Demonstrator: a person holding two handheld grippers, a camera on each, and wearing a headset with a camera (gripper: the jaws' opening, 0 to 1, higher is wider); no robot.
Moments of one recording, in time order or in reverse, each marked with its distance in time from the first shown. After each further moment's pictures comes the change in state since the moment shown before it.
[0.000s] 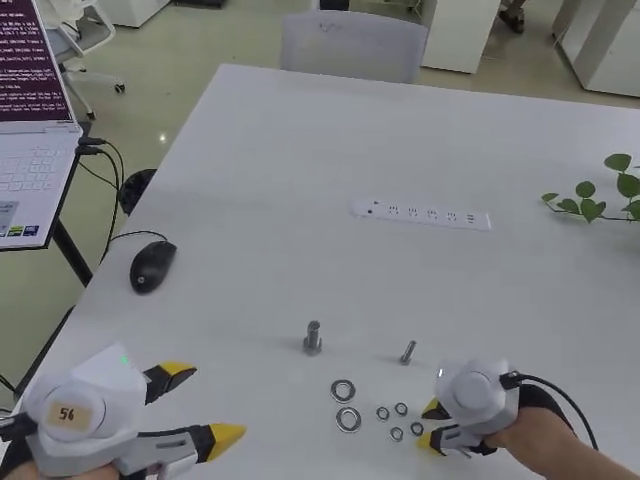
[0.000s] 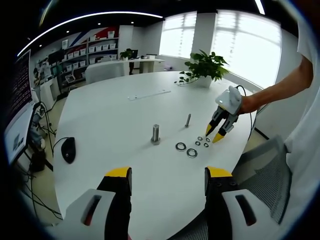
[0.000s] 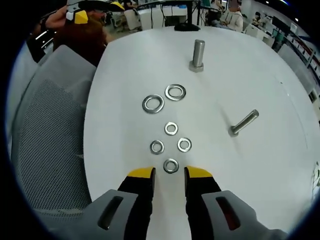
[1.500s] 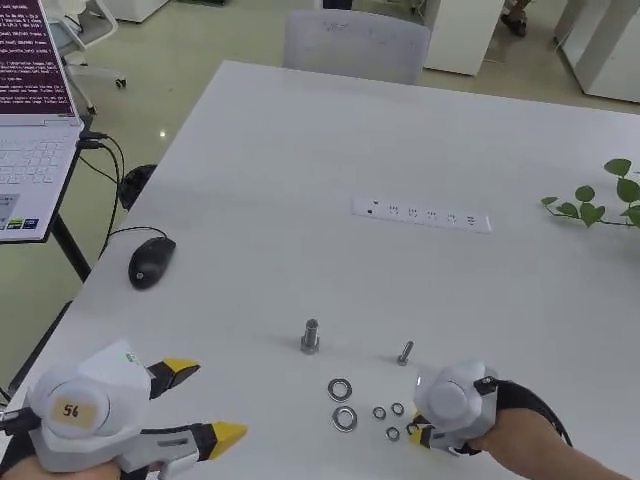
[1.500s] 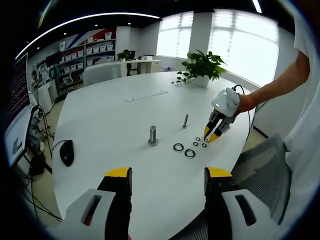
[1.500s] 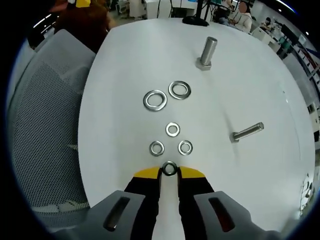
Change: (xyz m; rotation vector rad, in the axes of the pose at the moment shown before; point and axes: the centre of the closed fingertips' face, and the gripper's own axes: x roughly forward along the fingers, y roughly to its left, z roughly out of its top) left arm 0.002 -0.006 0.003 0.022 -0.003 -0.014; right arm 0.001 -0.001 0.002 -0.071 0.082 -0.049
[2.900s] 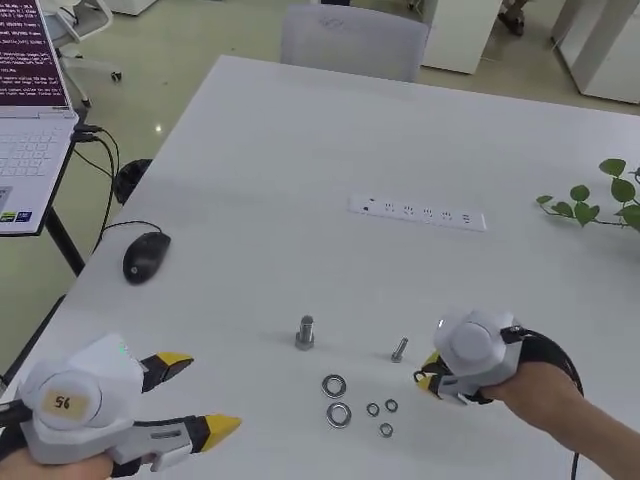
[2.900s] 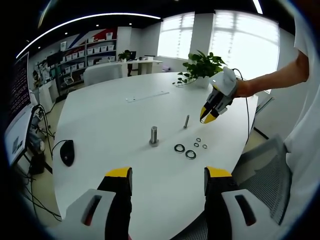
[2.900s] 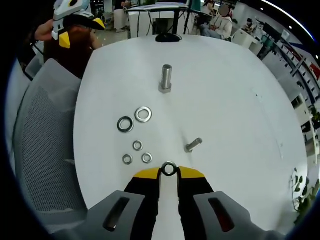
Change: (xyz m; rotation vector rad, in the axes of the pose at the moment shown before) left arm 0.001 0.003 0.000 -0.007 -0.007 0.004; right arm -0.055 -0.059 0.027 0.073 -0.083 -0.102
